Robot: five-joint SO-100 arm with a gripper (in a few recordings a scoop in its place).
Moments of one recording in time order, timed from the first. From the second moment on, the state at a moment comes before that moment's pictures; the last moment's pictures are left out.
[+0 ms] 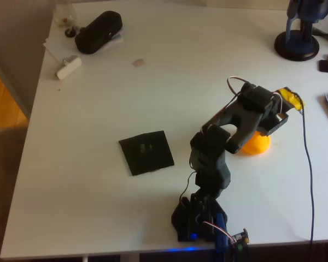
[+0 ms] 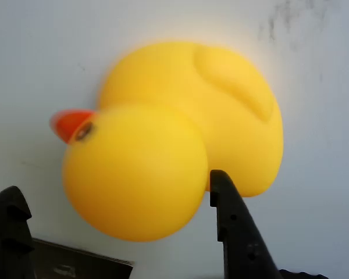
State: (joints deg) arm 45.3 100.7 115.8 52.9 -83.5
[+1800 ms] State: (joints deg) arm 22.3 137.7 116.3 63.6 -51.9
